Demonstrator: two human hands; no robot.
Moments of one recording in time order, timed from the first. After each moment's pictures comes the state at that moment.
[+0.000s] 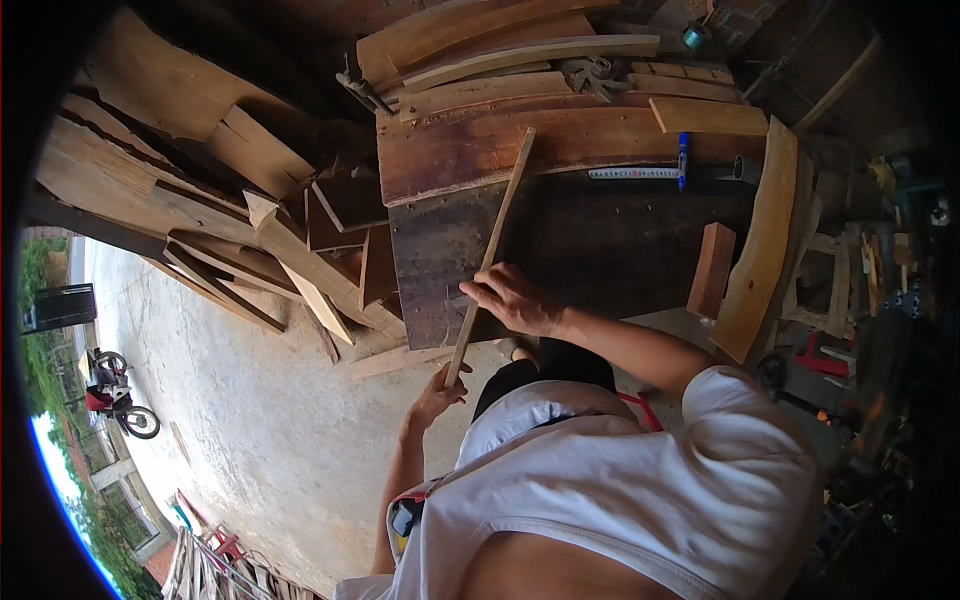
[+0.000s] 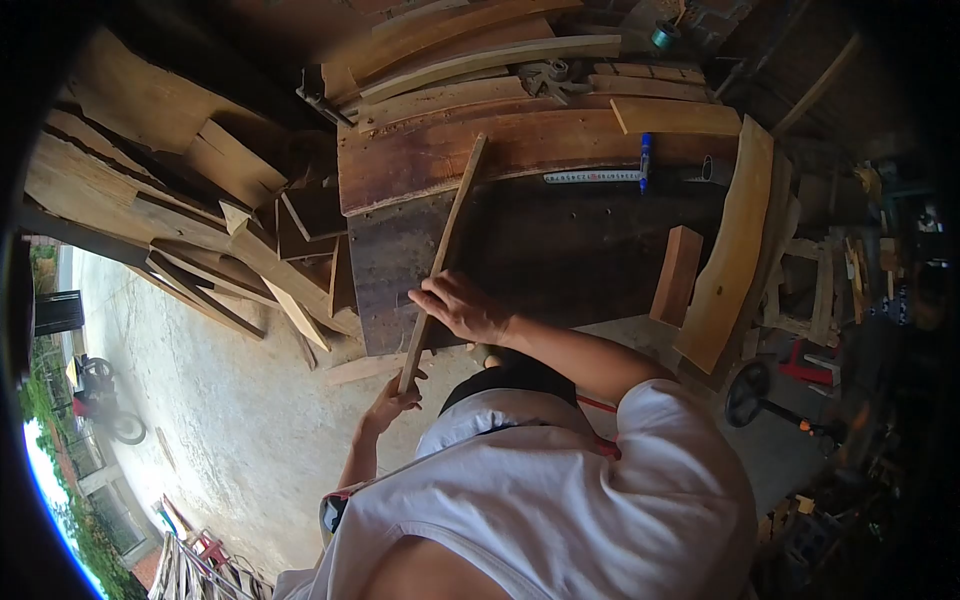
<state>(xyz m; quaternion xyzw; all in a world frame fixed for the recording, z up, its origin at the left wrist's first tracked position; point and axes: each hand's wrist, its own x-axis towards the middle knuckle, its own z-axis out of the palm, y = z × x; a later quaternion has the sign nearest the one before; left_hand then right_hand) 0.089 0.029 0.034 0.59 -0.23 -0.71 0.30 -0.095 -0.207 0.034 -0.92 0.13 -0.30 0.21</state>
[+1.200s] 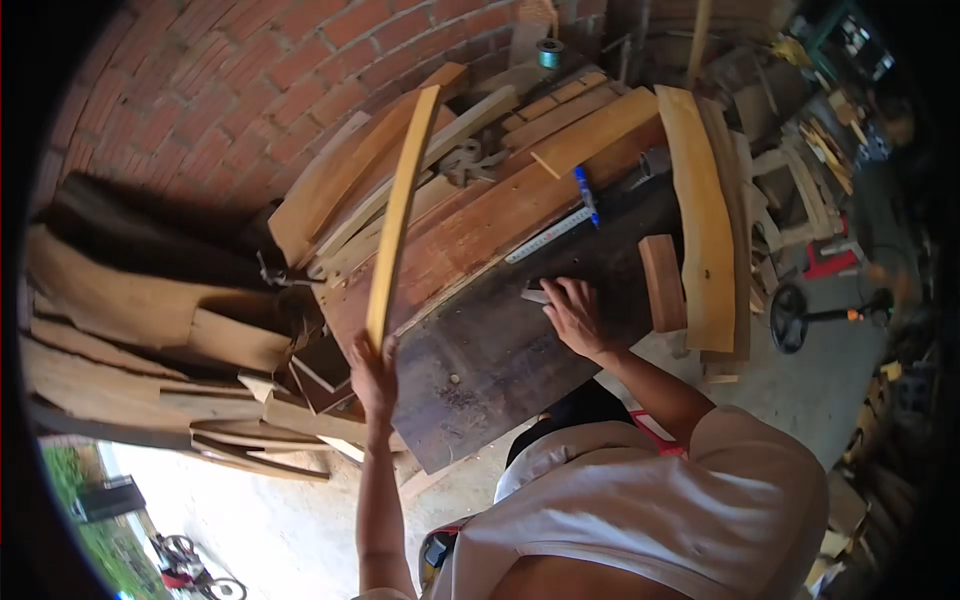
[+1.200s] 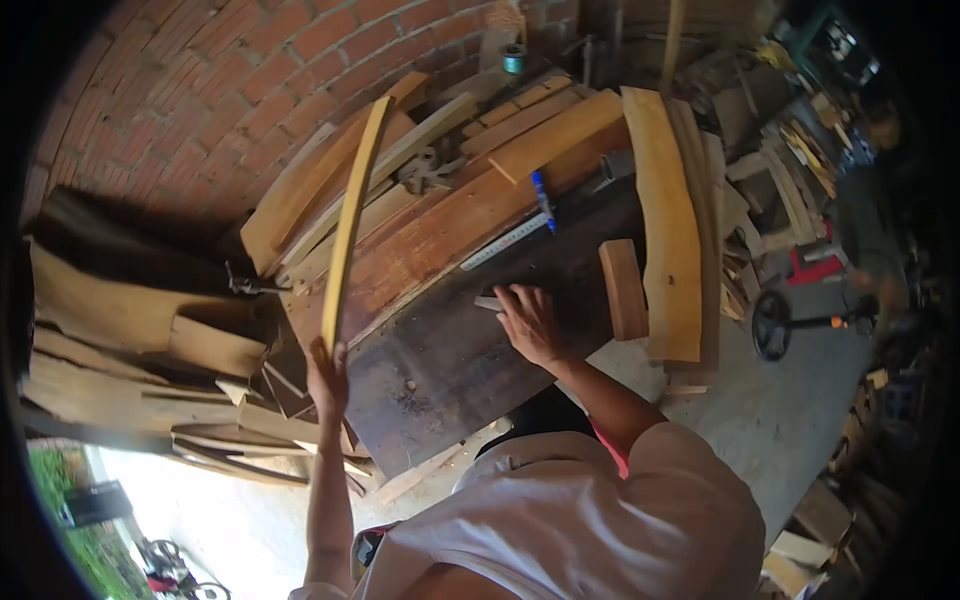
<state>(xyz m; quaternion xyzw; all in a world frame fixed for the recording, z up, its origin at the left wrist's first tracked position) 0.132 -0.250 0.110 0.76 -0.58 -0.13 0.26 -0.235 -0.276 0.035 -0.78 0.56 -0.27 0.10</state>
